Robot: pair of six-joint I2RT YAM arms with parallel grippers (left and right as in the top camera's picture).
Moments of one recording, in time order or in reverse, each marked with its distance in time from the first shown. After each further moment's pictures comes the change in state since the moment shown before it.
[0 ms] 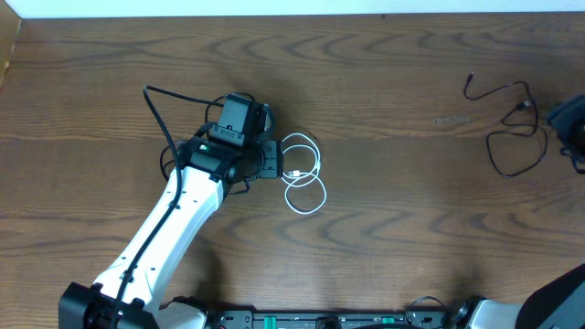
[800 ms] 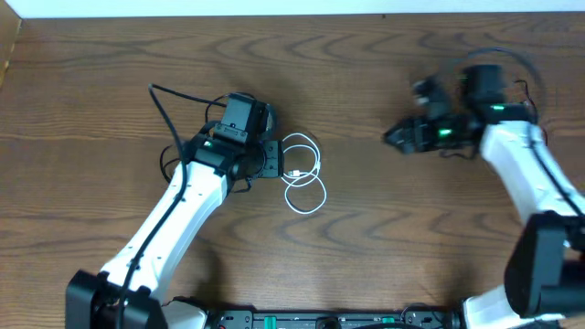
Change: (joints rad) left arm 0.000 0.045 0.000 0.007 0.000 0.000; right arm 0.588 0.200 0.000 -0.160 -0.391 -0.542
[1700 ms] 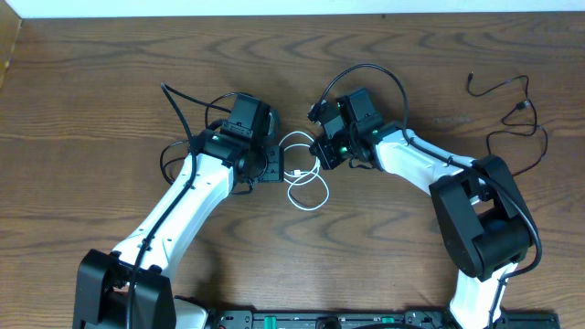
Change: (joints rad) left arm 0.000 0.063 0.000 -0.030 0.000 0.000; right arm 0.425 0.282 -0.001 0.479 0.159 0.146
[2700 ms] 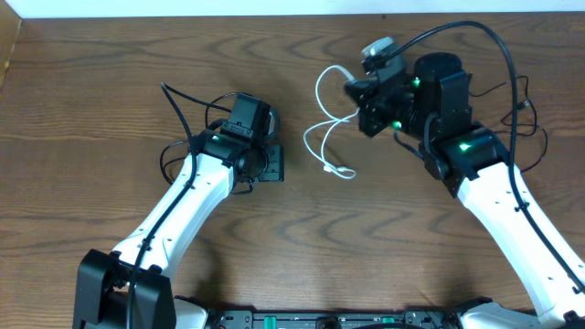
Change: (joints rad) left arm 0.000 0.000 0.000 0.006 0.000 0.000; right arm -0.107 -0.579 0.001 -0.053 0.143 0.032
